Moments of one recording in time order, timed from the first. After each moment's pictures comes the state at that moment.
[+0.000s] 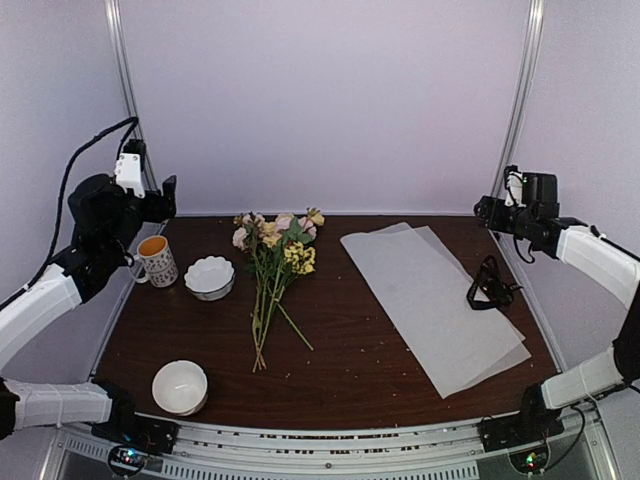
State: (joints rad) left arm -0.34 0.99 0.84 0.22 -0.39 0.17; right arm 0.05 1.30 1.01 -0.11 0.01 0.19
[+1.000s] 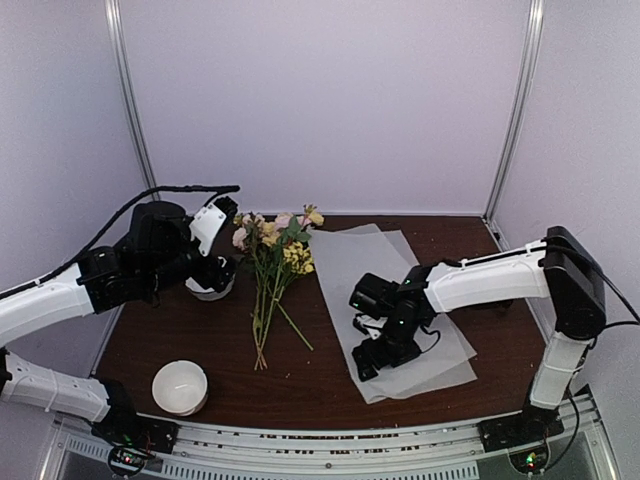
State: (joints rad) left arm -0.82 1.07 0.91 -0.28 -0.40 0.22; right arm 0.96 1.79 1.12 -0.77 -0.13 0.51
